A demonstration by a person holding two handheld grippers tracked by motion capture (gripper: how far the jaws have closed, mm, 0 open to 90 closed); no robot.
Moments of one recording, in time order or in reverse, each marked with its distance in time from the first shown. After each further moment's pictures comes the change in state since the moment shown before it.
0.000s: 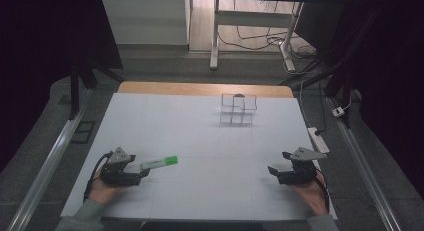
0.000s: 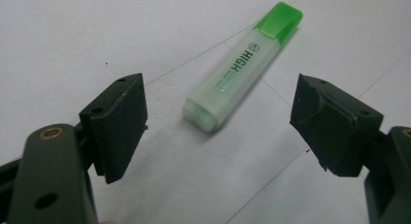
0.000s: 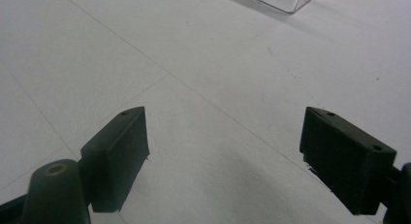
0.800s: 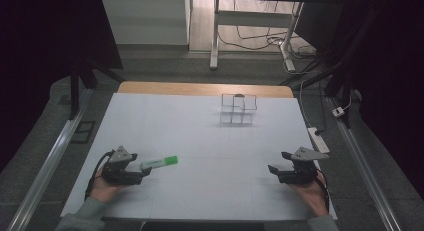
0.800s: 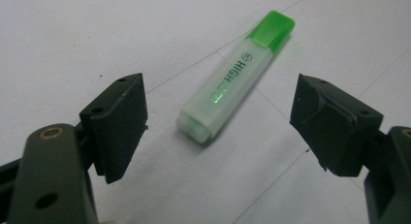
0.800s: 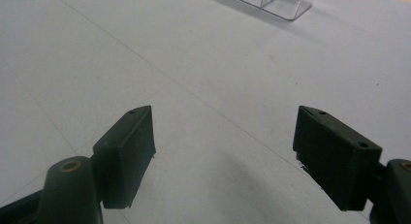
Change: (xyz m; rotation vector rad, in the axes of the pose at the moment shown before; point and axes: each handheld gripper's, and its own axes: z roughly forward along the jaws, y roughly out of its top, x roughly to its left) left arm -0.002 0.006 0.001 -0.007 -0.010 0.017; right arm 0.001 0.002 -0.003 -0.021 0.009 0.012
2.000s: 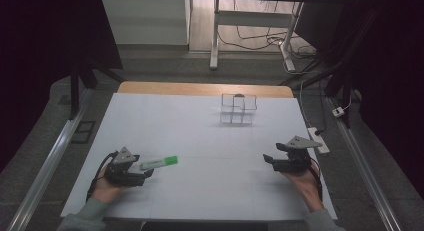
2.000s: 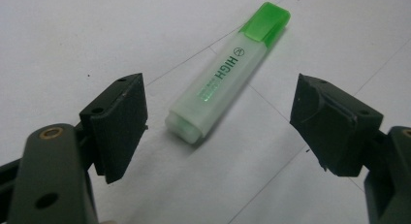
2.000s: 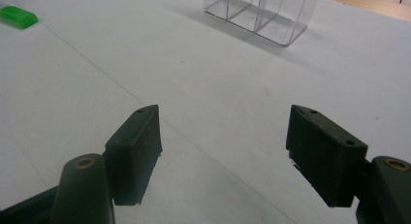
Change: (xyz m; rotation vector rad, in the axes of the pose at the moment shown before) left arm -0.006 0.001 0.005 0.023 0.003 0.025; right arm -0.004 0.030 0.017 -0.006 -0.010 0.034
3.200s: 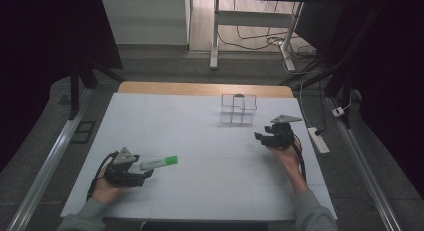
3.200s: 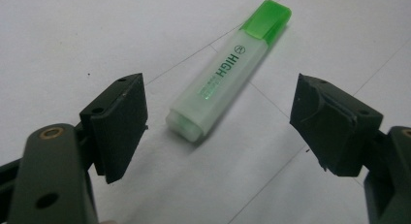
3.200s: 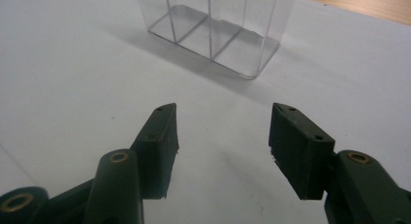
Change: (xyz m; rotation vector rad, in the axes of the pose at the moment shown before) left arm 0.001 -0.001 0.000 0.005 0.001 0.007; right arm -0.035 0.039 0.073 0.062 -0.070 0.080
